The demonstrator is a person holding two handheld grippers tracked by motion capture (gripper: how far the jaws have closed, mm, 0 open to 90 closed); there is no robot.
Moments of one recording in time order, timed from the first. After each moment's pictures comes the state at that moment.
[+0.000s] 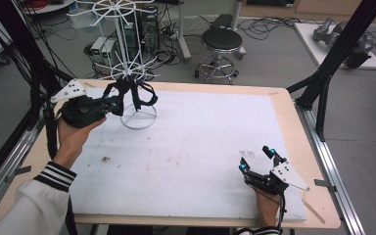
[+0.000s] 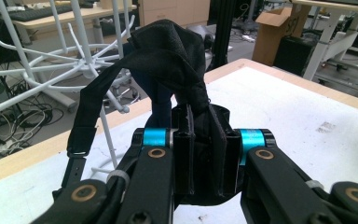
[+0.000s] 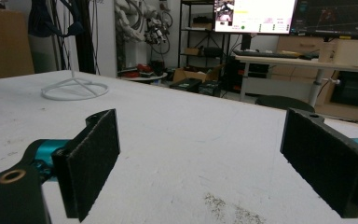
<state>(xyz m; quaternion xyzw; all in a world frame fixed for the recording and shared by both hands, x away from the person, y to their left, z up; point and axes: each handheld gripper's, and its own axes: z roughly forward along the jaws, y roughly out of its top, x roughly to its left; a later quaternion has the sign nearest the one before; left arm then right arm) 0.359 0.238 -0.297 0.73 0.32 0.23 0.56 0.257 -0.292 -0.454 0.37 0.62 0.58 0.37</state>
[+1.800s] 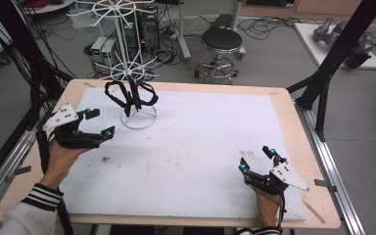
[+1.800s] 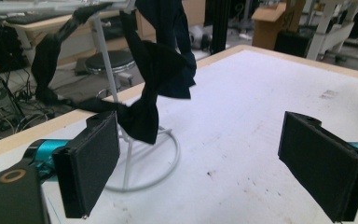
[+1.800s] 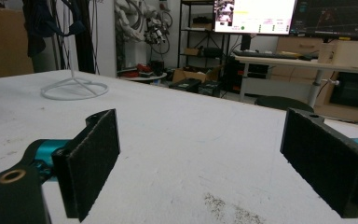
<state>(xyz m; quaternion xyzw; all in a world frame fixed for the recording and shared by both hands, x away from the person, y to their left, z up) 0.325 0.279 -0.361 0.72 0.29 0.25 0.58 0.256 -0.292 -0.454 0.37 0.62 0.58 0.38</state>
